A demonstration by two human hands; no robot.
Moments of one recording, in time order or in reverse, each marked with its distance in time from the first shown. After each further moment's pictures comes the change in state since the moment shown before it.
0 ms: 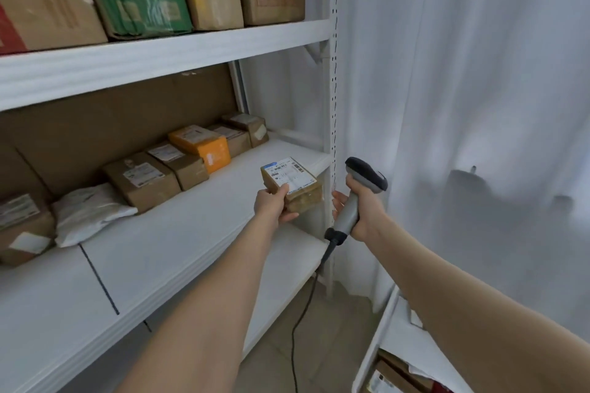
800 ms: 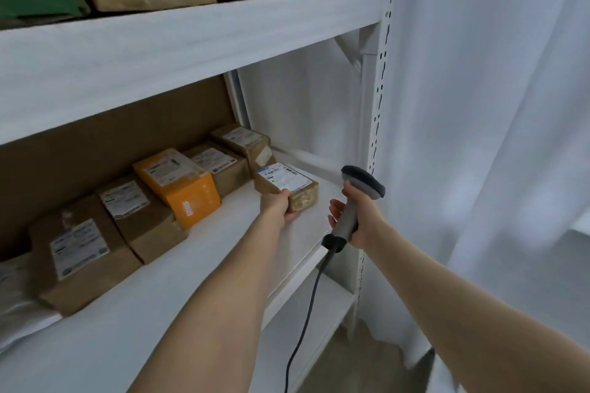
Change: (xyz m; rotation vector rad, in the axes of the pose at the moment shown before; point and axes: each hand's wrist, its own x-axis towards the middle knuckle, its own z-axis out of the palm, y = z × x) left_hand 0.286 0.068 0.057 -0.105 0.113 -0.159; right_hand 0.283 -0.041 0.097 -0.010 0.054 0.124
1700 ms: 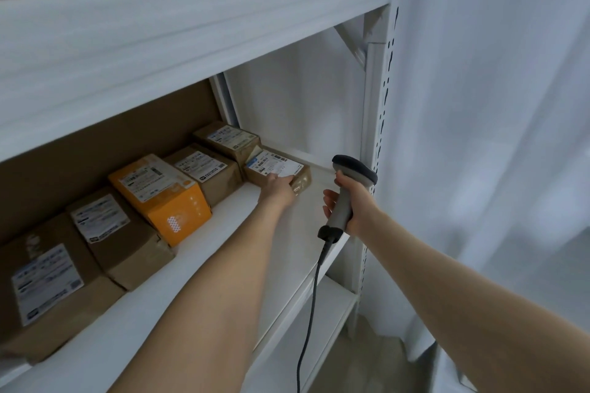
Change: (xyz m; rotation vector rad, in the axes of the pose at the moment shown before) left_hand 0.072 0.025 0.018 1.380 -0.123 0.520; right_hand 0.058 -0.014 0.022 -0.033 -0.020 -0.004
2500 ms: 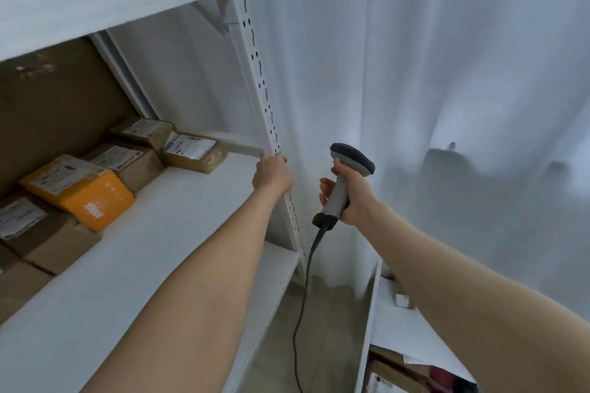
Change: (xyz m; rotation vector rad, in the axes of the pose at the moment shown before) left_hand -0.137 0.159 0.070 0.013 0.119 0.163; right_hand -0.127 -0.013 -0.173 0.173 0.127 -0.094
